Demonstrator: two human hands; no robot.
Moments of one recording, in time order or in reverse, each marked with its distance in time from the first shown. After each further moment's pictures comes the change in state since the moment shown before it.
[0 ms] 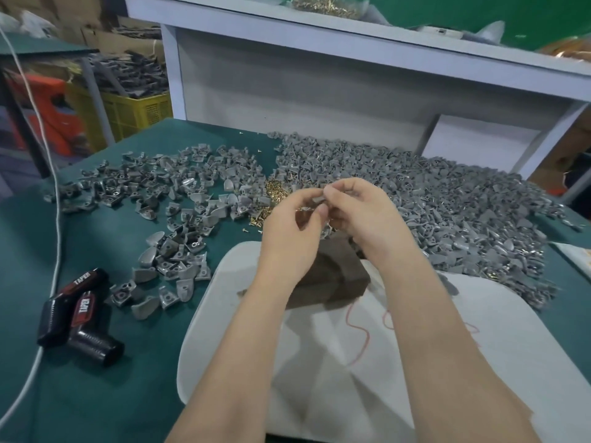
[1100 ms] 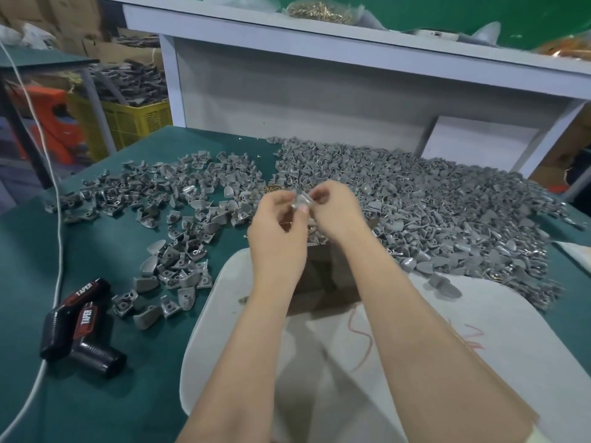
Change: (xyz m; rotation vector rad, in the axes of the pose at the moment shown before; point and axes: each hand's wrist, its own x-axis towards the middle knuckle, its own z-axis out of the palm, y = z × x) left_hand 0.003 -0.006 -0.002 -0.095 0.219 -0.108; right_hand 0.027 0.003 0.027 -0.561 0.105 -0.070
